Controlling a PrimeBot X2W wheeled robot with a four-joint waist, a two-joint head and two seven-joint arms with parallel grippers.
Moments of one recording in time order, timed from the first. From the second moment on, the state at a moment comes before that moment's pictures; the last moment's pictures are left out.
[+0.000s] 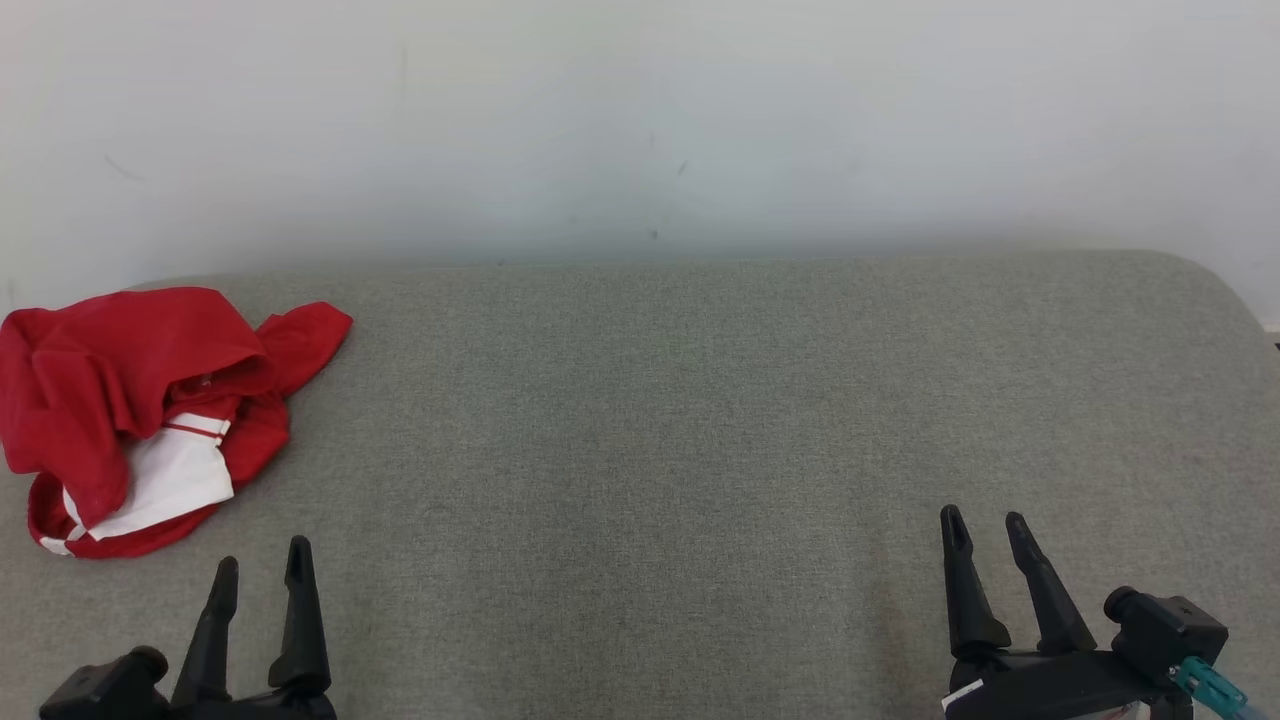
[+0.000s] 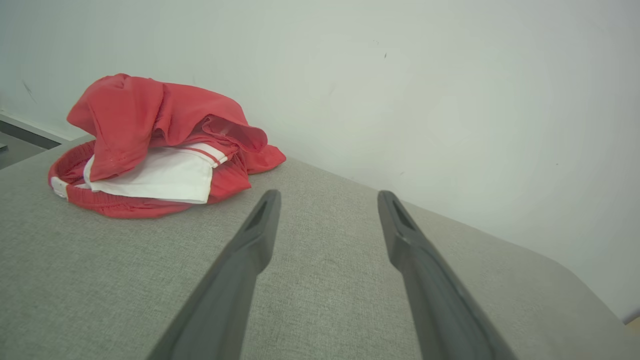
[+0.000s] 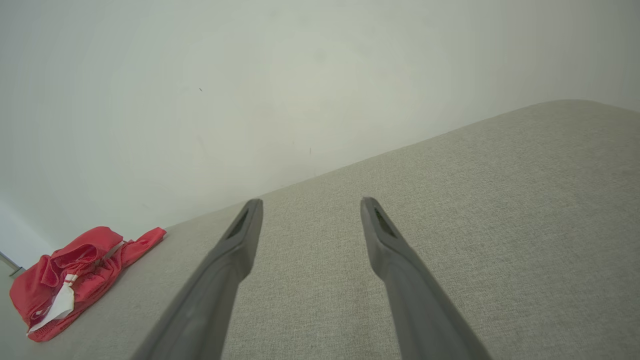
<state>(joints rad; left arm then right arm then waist) -0.01 0.07 0.07 0.10 -0.46 -0.07 -0.17 -0.04 -0.05 0.05 0.18 0.45 0.13 -0.15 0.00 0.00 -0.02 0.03</state>
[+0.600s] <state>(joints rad) 0.00 0.08 0.08 0.11 -0.33 -0.07 -0.20 -0.02 -0.05 0.05 0.15 0.29 0.13 -0.18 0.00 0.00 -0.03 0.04</state>
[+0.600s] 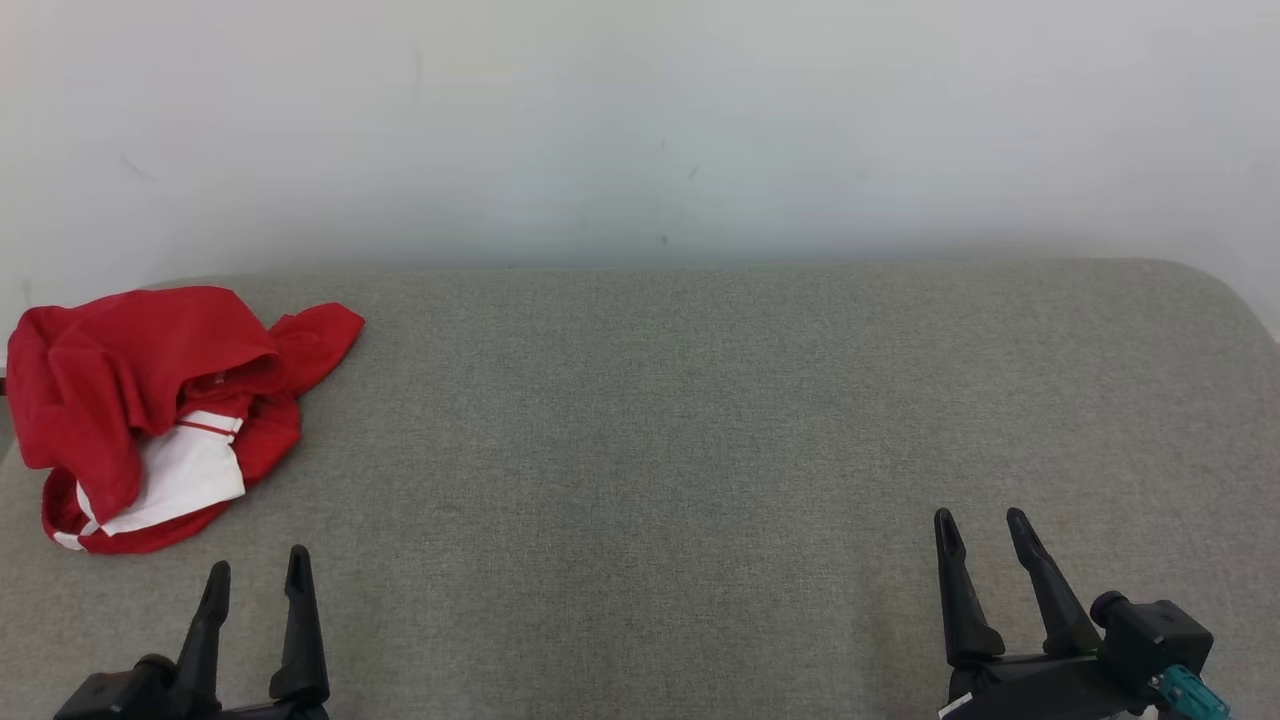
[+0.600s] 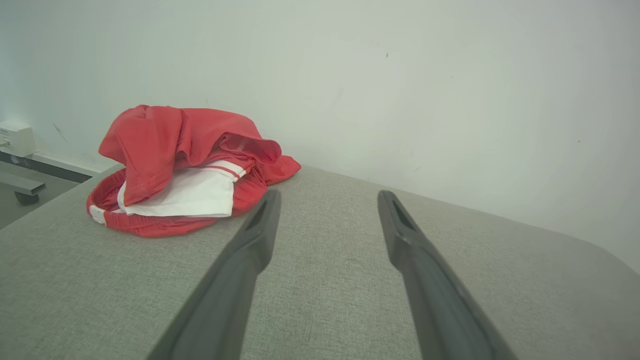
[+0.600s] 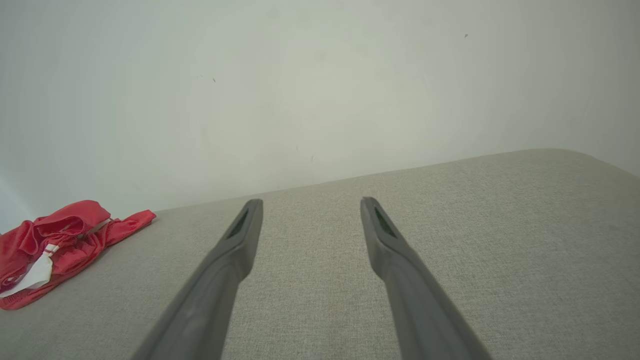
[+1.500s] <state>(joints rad) 0.01 0.09 0.05 0.12 -0.25 -0.11 -0.22 0.00 -0.05 0.04 0.13 0.23 0.13 -0.19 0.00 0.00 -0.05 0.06</state>
